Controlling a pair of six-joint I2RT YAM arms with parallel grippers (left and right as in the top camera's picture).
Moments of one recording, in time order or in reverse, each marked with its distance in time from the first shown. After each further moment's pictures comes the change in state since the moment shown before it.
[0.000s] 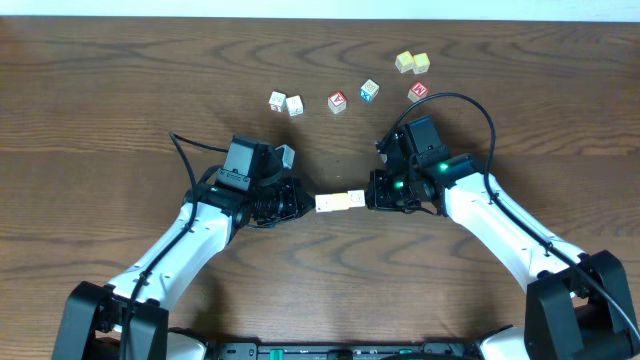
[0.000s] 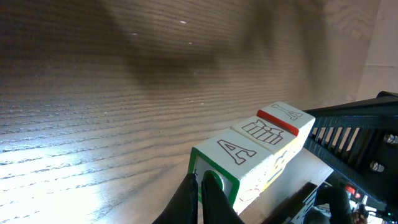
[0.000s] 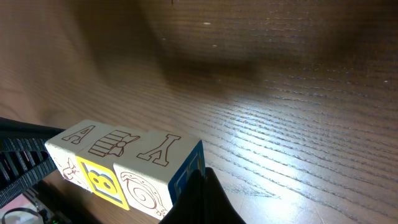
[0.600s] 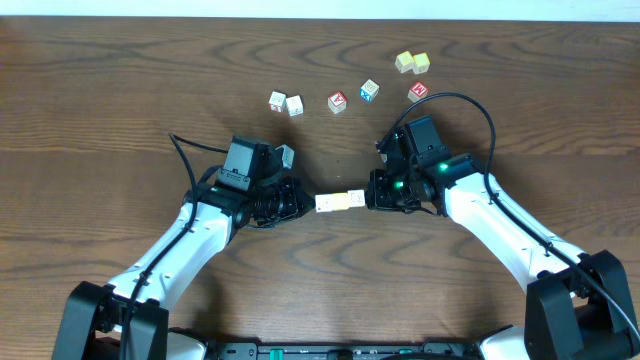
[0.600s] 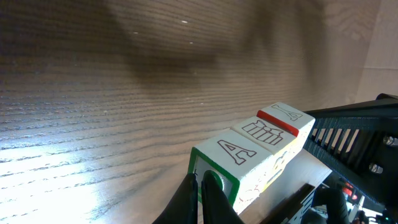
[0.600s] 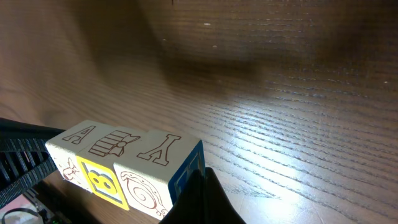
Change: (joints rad) left arm 0.000 0.000 0.000 0.000 0.000 -0.015; right arm 0.000 0.000 0.000 0.002 0.000 0.000
